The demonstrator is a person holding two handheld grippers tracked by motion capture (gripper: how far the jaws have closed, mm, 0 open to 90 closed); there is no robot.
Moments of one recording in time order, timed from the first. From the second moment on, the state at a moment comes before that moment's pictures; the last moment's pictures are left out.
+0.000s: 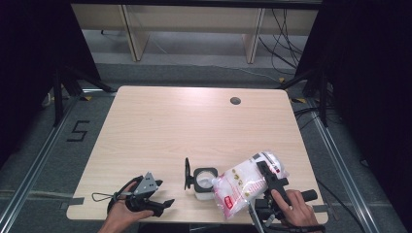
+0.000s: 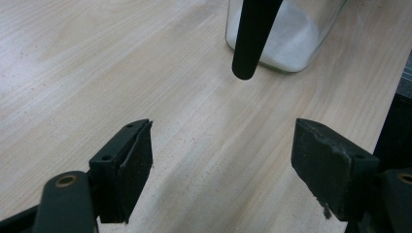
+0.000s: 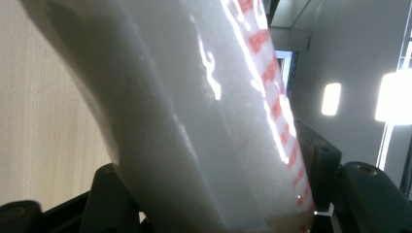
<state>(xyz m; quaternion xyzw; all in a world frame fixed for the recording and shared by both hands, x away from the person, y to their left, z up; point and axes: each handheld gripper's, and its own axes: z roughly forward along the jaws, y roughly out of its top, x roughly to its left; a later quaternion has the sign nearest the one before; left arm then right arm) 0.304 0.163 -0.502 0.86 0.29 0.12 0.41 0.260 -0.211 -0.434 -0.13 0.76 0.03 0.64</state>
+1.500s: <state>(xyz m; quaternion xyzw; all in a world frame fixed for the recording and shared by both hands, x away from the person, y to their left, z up) 0.305 0.164 -0.502 0.86 0.29 0.12 0.41 0.257 -0.211 -0.436 -0.10 0.76 0.04 0.64</state>
